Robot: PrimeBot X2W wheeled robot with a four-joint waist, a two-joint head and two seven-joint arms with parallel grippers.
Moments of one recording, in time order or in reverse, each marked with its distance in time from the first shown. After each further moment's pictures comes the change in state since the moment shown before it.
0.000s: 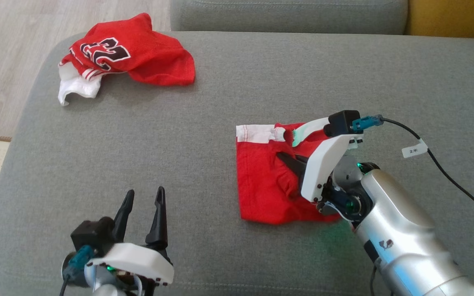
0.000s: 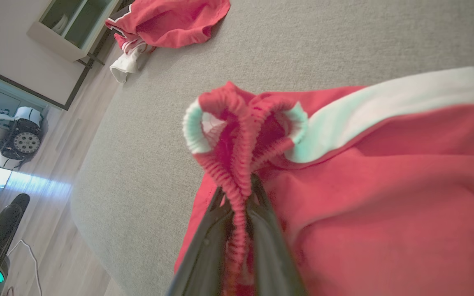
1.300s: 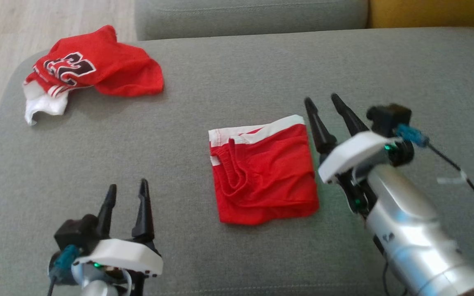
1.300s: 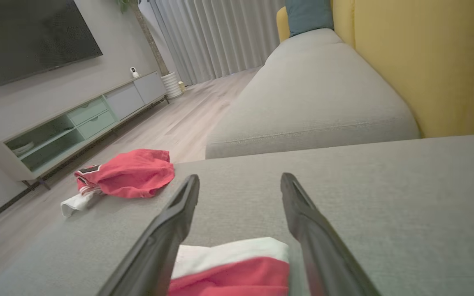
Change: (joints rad) left arm -0.003 -0.012 0.055 0.002 0.006 0.019 -0.035; right arm -0.087 -0.021 0.032 0.184 -0.152 0.000 -0.714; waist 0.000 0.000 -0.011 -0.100
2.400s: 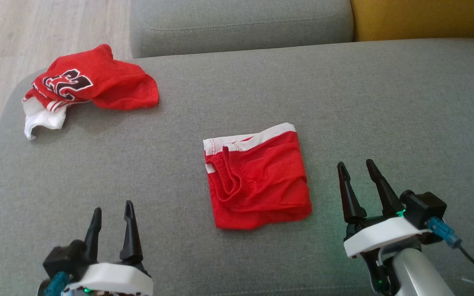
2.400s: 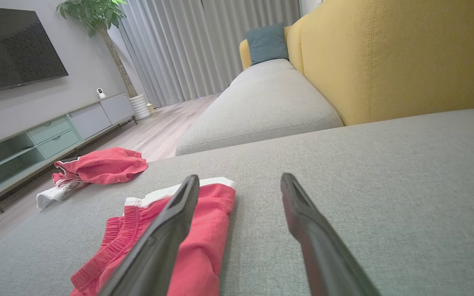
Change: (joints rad) left arm 0.119 -0.065 0.137 -0.026 0.095 -0.045 -0.001; right arm 0.528 0.038 -0.339 -0.464 -0.323 0.000 -0.013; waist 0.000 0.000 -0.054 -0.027
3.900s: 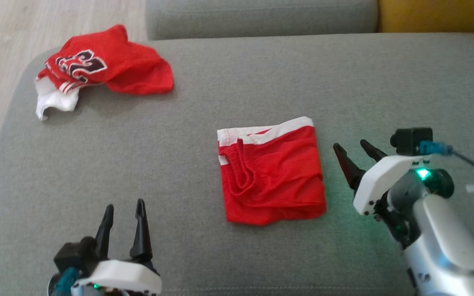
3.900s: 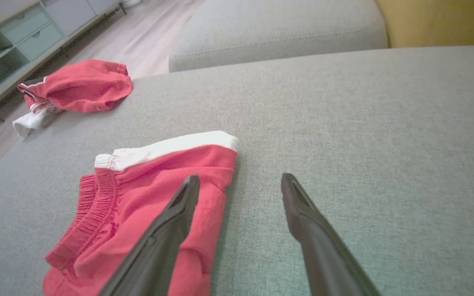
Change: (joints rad) left arm -0.017 -0.046 0.010 0.041 0.041 -0.060 0.000; right arm -0.200 -0.069 -0.013 0.009 0.062 0.000 0.588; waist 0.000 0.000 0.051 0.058
